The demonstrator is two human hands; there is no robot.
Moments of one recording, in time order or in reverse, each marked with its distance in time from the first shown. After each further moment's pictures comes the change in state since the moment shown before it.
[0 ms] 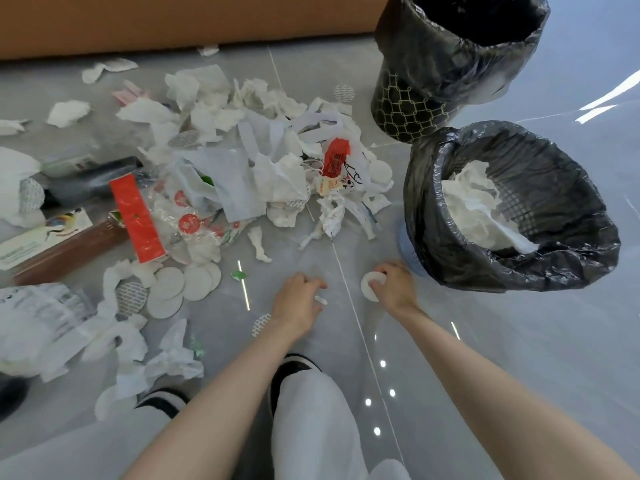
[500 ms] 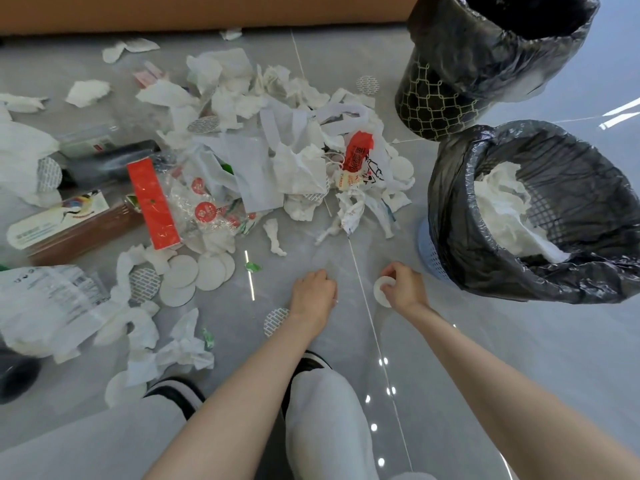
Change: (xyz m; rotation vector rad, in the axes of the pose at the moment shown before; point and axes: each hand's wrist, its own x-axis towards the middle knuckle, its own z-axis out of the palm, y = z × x) left_hand 0.014 -0.003 0.012 0.184 0.025 0.040; right_hand 0.000 -0.013 0.005 0.063 -0.053 0.040
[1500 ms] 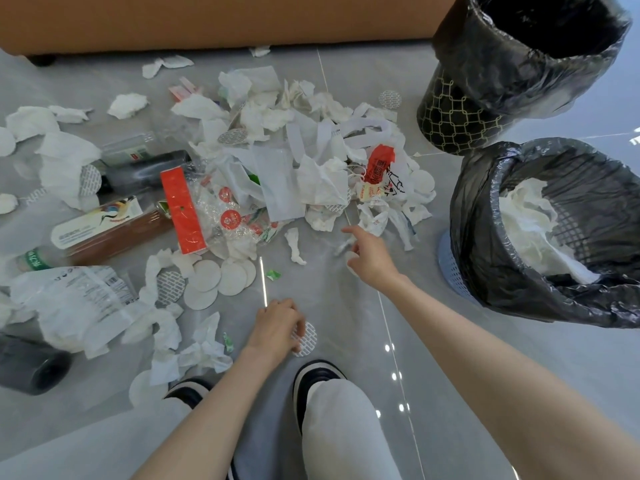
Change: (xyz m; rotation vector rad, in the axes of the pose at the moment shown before) left_hand -0.058 -0.072 -0.013 0.027 -0.112 -0.077; right_hand 0.021 -0.104 0.013 0.032 -0.176 -0.358
